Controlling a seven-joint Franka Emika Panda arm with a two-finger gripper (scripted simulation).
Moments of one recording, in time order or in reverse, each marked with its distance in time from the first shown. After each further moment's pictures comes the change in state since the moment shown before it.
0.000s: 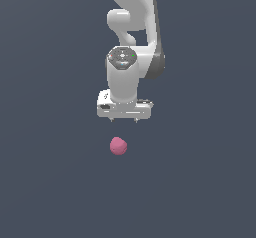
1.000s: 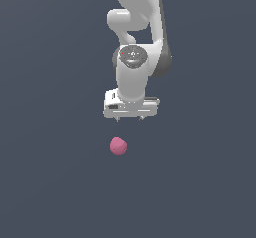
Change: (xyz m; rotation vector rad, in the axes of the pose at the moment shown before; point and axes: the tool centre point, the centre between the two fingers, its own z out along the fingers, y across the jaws) arm -0.004 -0.023 -0.003 -0.008 -0.006 -0.093
